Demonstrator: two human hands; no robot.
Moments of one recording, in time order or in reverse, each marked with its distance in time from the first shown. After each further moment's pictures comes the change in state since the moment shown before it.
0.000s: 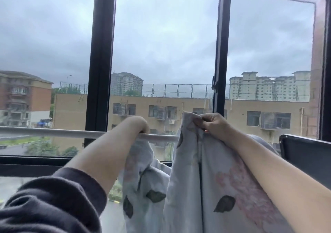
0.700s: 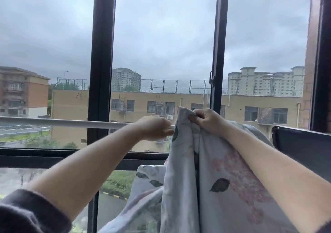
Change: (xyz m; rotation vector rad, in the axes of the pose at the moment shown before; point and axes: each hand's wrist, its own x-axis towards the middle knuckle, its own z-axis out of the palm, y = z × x) left_hand -0.072 0.024 0.031 -0.038 0.411 0.520; right_hand -0.016 -0.008 0.001 -0.380 -0.072 -0.052
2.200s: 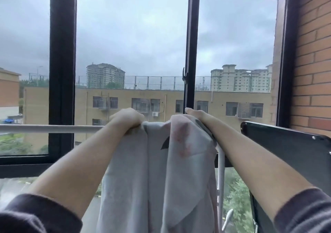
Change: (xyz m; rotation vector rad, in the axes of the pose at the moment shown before) left_hand 0.083 0.029 0.008 -0.427 0.007 -0.720; right_hand -0.025 0.051 -0.060 0.615 0.001 0.660
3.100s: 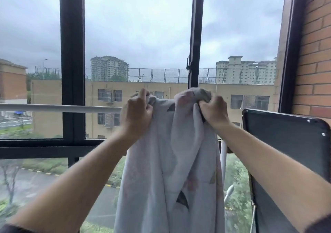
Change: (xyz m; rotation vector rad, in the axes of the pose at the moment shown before) left_hand -0.104 -0.021 0.023 -0.229 0.688 0.523; right_hand -0.069 0.018 0.028 -0.397 0.680 -0.516
